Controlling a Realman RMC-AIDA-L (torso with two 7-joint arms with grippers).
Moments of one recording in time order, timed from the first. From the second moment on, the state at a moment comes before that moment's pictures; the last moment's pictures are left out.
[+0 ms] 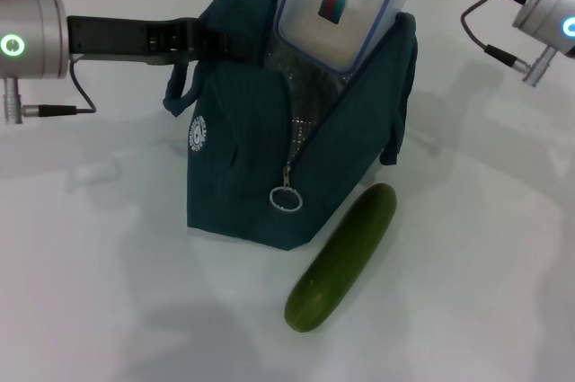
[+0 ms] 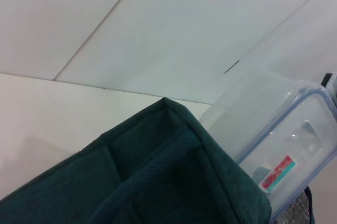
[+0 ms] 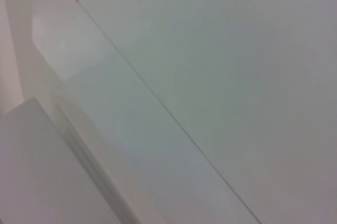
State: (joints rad) left arm -0.57 -2.07 0.78 1.02 2.02 1.58 -2.39; right arm 0.89 2.03 -1.02 -0.16 -1.06 -1.38 1.48
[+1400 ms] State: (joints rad) left arm -0.56 -2.05 0.64 0.89 2.02 1.50 -2.29; right arm 0.82 1.99 -1.21 -0.71 -1.61 -1.34 1.53
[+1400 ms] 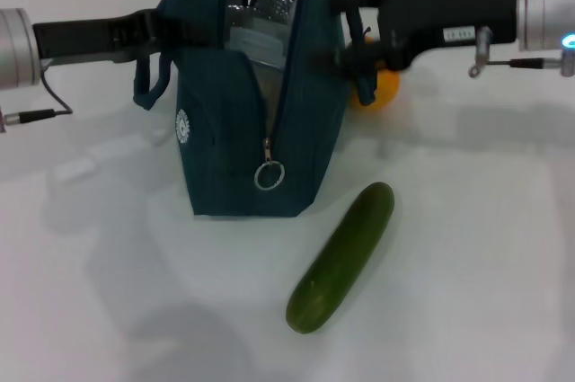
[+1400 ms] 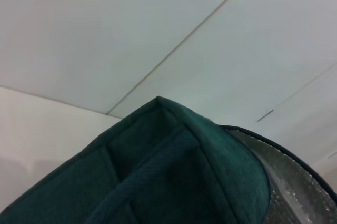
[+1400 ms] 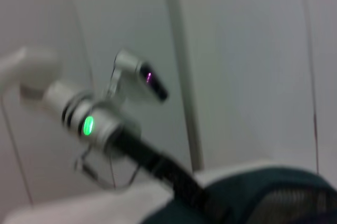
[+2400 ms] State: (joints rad) left arm -0.54 -2.06 0.63 0.83 1.99 1.47 -2.23; right arm 0.96 2.01 -1.26 -1.30 -2.21 -1.83 1.74
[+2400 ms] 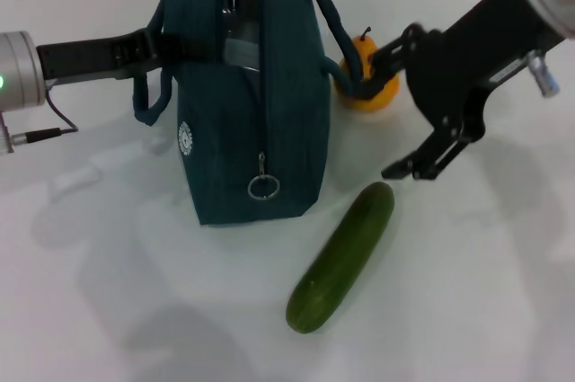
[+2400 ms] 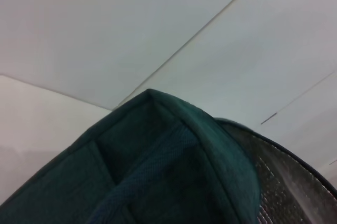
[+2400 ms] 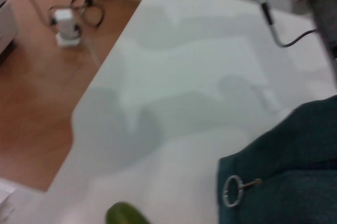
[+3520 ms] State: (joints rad) left arm -0.52 -2.08 0.63 0.74 1.95 1.44 -2.12; right arm 1.09 2.02 -1.66 -1.09 -2.27 -1.75 1.64
